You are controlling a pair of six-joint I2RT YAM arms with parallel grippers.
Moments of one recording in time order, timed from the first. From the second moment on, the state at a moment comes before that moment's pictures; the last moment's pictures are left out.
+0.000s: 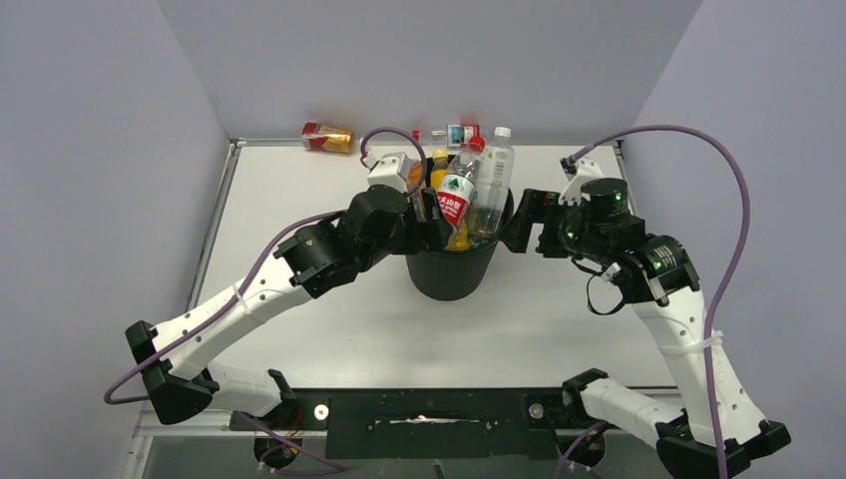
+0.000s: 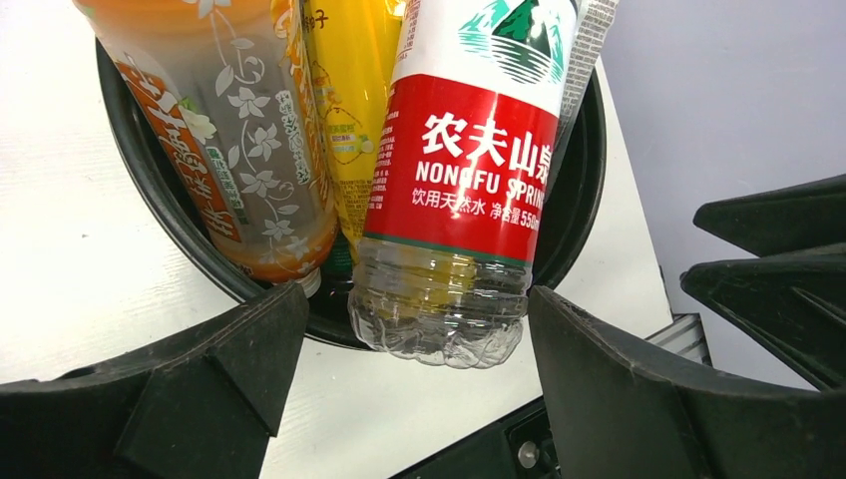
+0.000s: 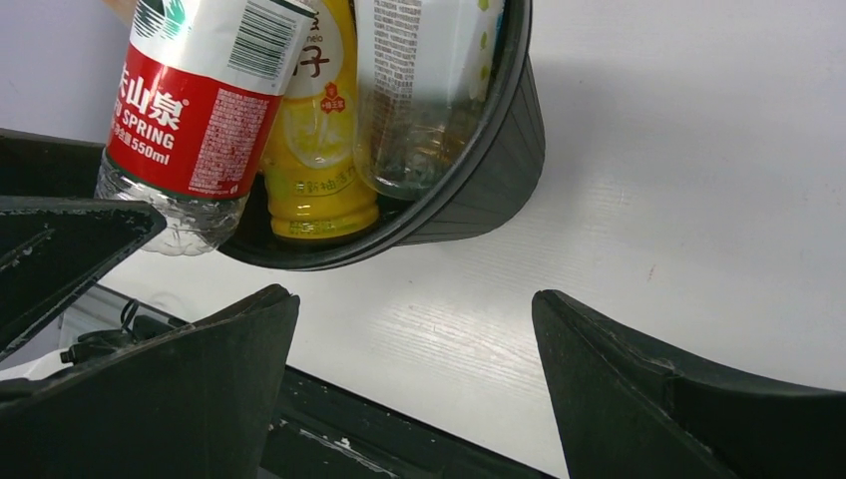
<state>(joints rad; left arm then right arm) -0.98 1.32 1.44 -0.62 -0.35 -0.76 0.41 1.01 1.38 -0.98 -0.09 0.44</state>
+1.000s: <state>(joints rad) -1.00 1.39 1.42 -0.51 -0.29 -0.76 0.57 1.40 1.70 -0.93 -0.08 0.47</state>
